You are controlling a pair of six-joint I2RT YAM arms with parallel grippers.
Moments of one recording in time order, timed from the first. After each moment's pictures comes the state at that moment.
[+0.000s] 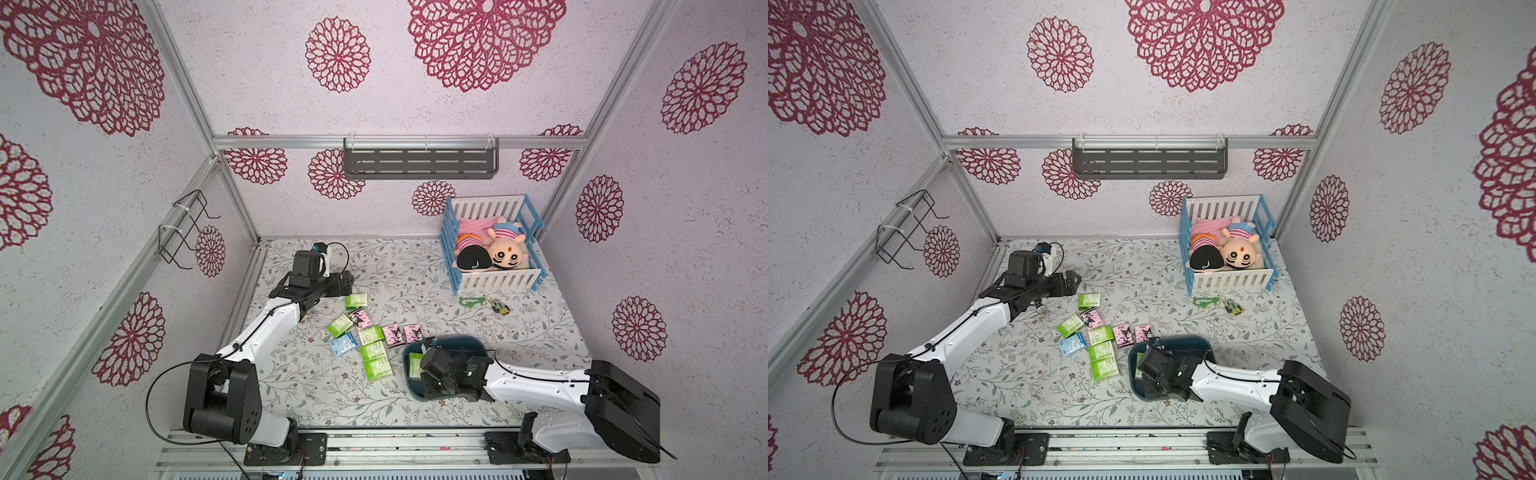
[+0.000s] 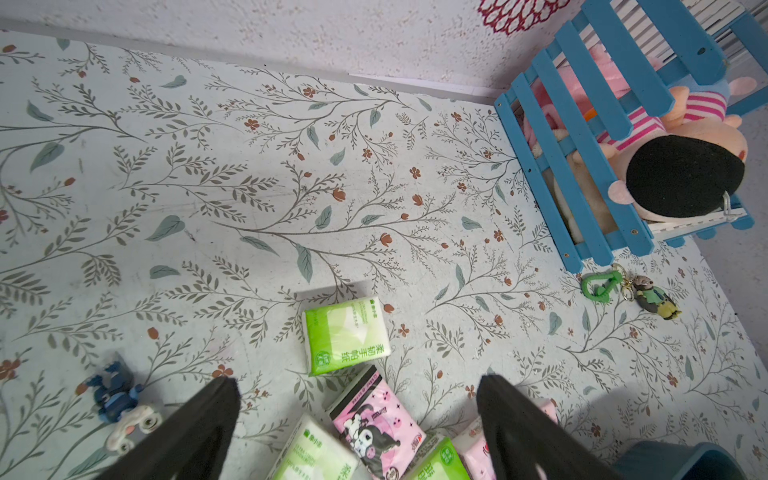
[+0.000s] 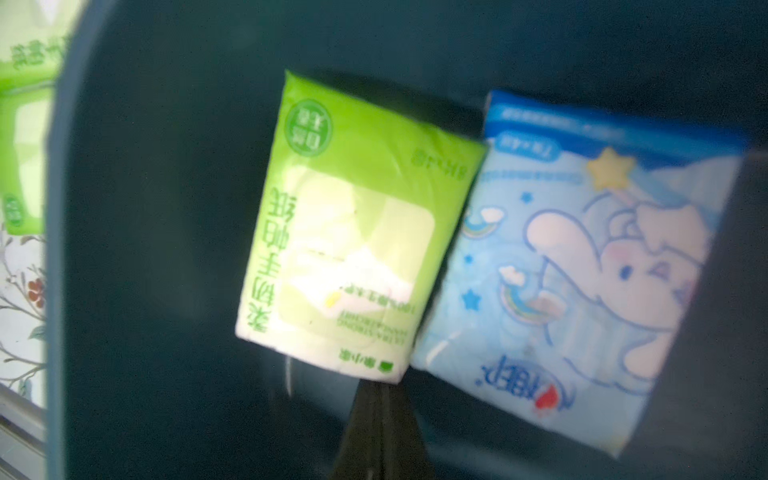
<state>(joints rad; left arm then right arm) -0.20 1.47 1.06 -0.28 0.17 -0.26 1.03 1.36 0.63 -0.40 0.09 0.76</state>
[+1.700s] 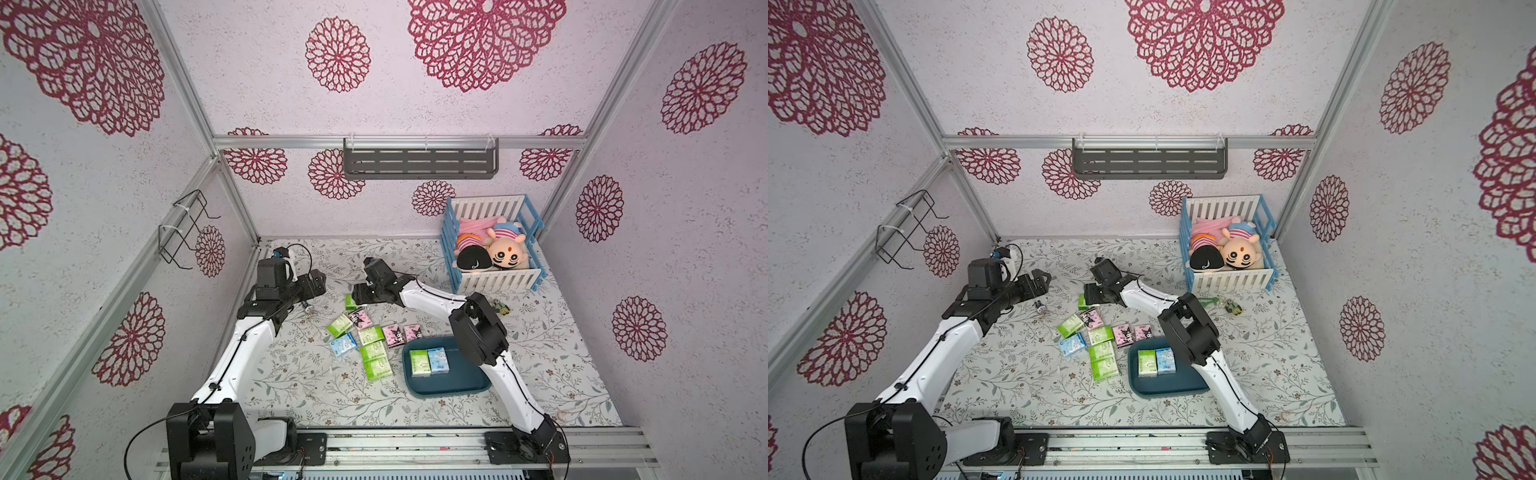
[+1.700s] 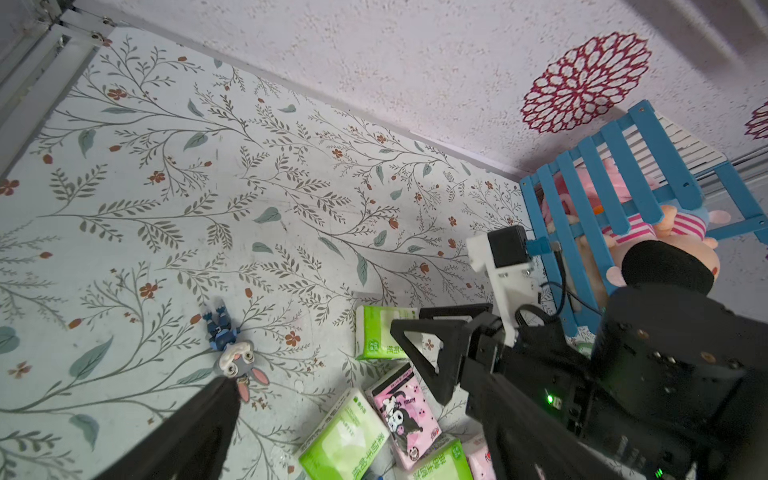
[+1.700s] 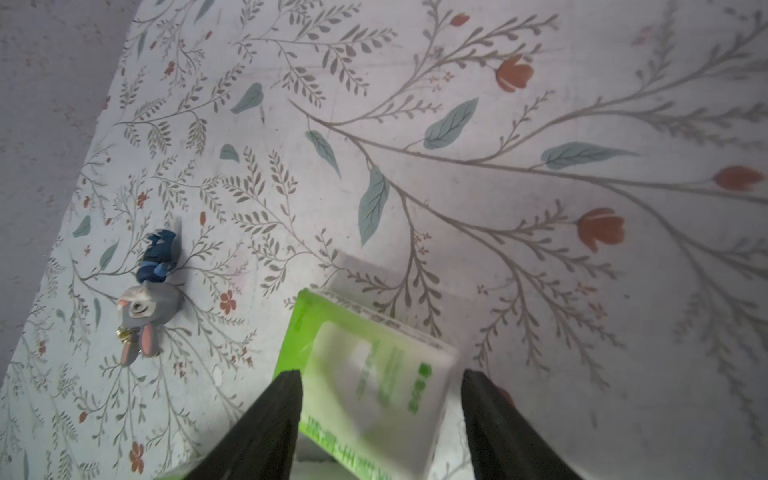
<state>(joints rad) 0.00 1.26 0.95 -0.32 0.21 -0.36 0.74 2.43 2.01 -0.40 -0.10 0.50</state>
